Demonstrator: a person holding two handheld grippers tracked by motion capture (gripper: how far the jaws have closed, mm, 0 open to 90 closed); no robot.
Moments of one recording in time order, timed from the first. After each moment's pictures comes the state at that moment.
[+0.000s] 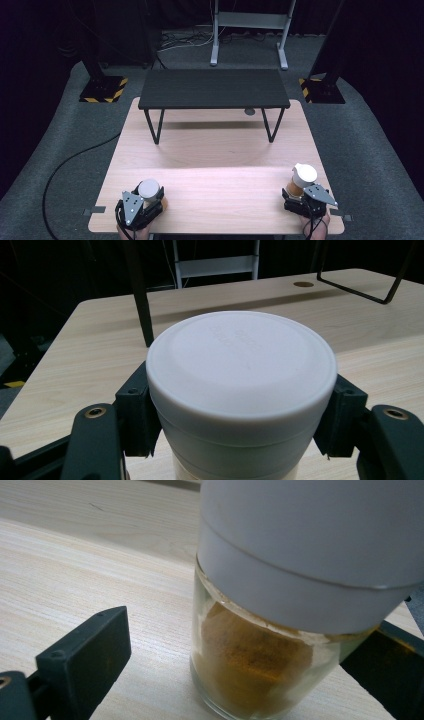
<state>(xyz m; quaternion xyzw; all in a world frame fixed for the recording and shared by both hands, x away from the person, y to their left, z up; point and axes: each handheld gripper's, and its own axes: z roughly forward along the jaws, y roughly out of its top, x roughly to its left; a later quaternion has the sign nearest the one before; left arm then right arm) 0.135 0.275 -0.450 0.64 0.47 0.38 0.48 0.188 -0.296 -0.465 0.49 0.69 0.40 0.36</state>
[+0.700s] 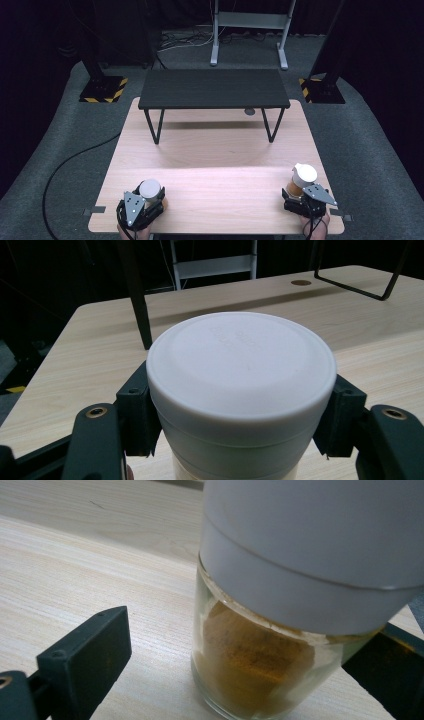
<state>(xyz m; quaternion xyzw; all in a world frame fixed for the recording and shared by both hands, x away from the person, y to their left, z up) 0.135 0.272 -0.447 0.65 0.47 0.38 0.47 0.189 -0.296 -0.464 0.49 0.69 0.39 0.36</state>
